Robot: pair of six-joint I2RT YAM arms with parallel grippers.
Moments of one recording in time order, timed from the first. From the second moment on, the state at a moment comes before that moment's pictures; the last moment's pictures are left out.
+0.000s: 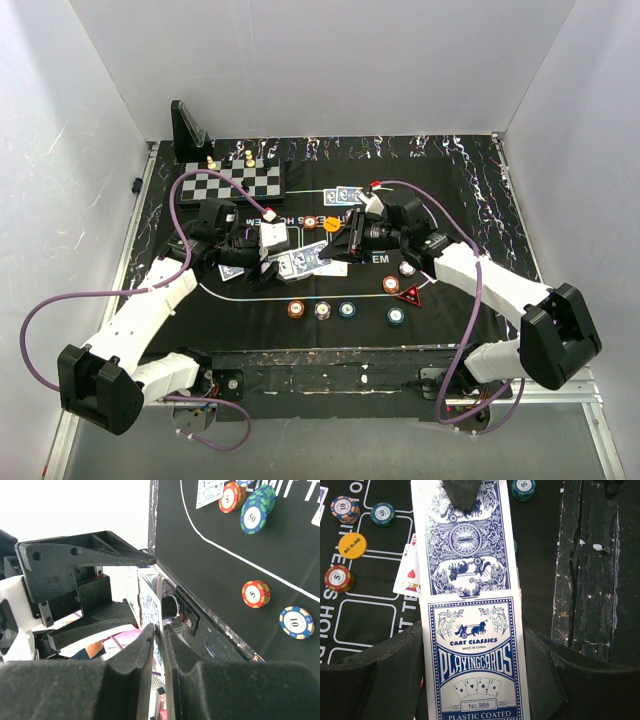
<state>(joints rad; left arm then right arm) -0.39 1.12 0.94 -0.68 0.84 0.73 0.65 1.35 0.91 -0.02 -0.65 1.09</state>
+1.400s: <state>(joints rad) -0.39 1.10 0.94 -0.68 0.84 0.65 0.77 1.67 1.56 -0.94 0.29 0.40</state>
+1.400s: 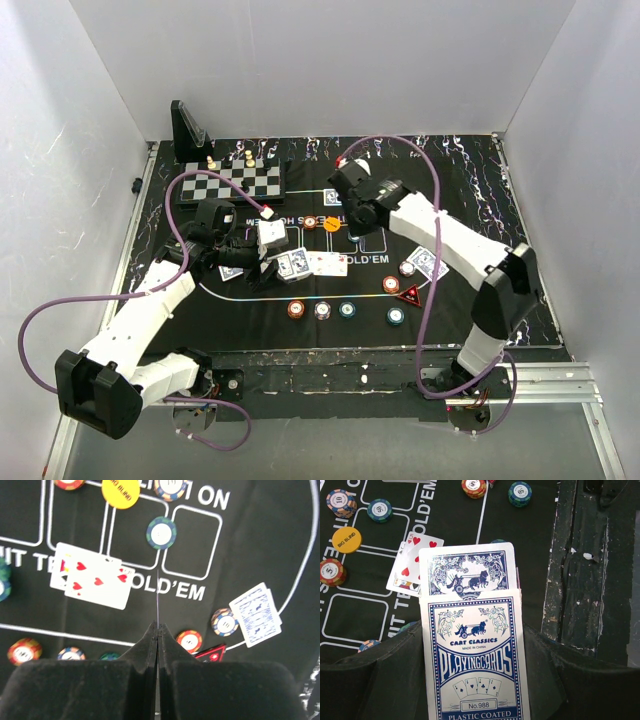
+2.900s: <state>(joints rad) -0.39 1.05 0.94 -0.74 0.83 0.63 0.99 2.09 1.55 -0.79 0.42 0.45</state>
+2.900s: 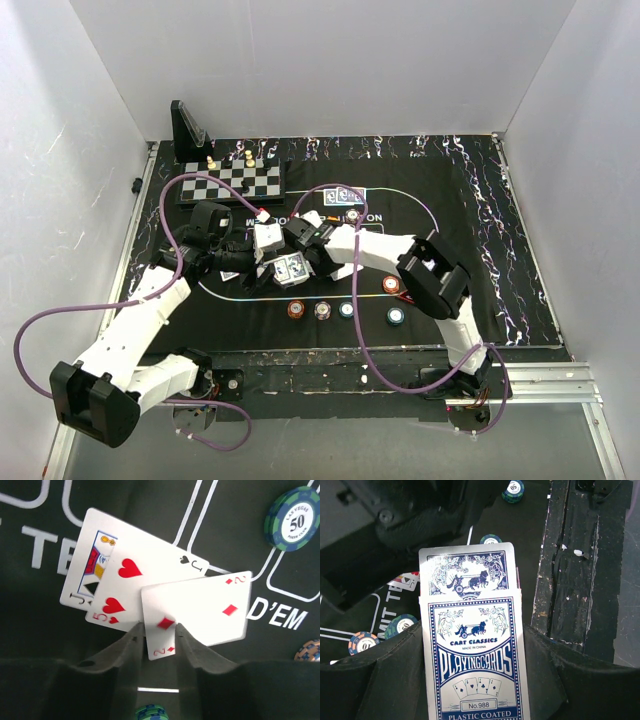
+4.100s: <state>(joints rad) -0.39 1.05 0.94 -0.70 0.84 0.64 0.60 1.23 1.12 -0.39 -0.49 0.77</state>
